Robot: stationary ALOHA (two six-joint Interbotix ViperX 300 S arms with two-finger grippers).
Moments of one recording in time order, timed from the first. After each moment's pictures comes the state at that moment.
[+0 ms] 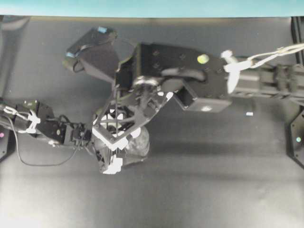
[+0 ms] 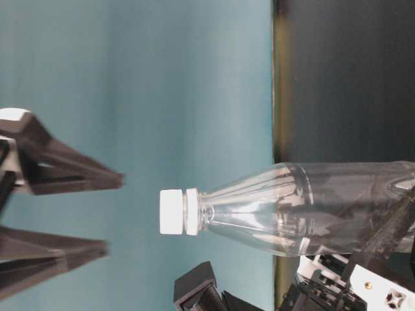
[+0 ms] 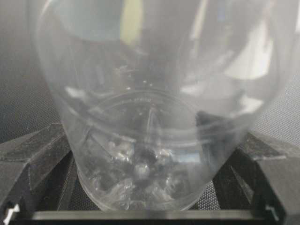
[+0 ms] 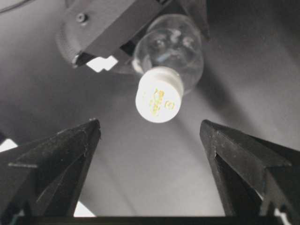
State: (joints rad) left arm -0.04 0.31 0.87 0.04 -0.77 -0.12; right arm 0.08 0.45 -0.69 0.06 1.63 0.73
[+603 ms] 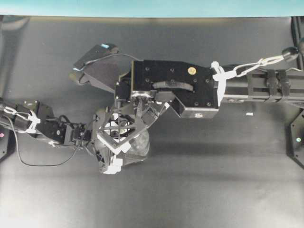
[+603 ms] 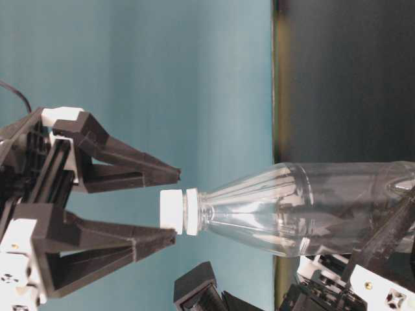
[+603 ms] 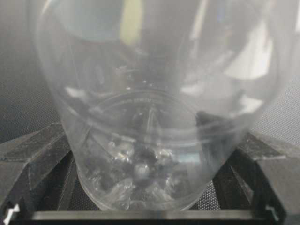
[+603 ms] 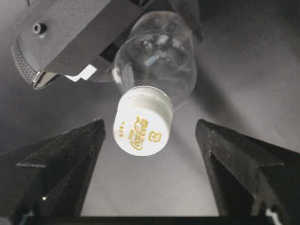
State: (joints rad) left arm -0.05 0.31 0.87 0.04 -0.77 -0.12; right arm 0.07 0.43 -0.53 0.06 1.52 0.73
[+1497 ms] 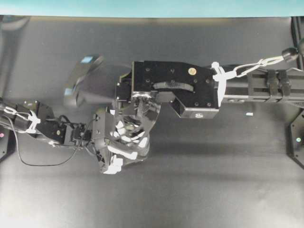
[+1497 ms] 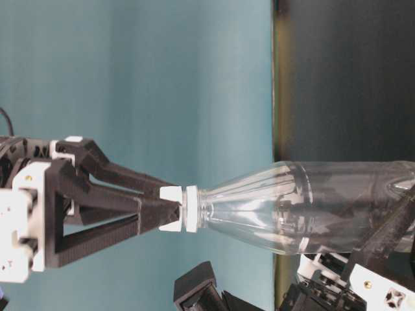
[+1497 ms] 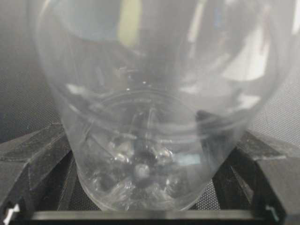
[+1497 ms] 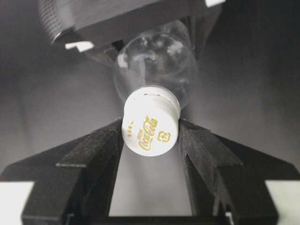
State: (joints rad) left arm -0.05 0.31 0.87 0.04 -0.77 -0.12; right arm 0.07 0.43 -0.53 0.07 1.51 0.19
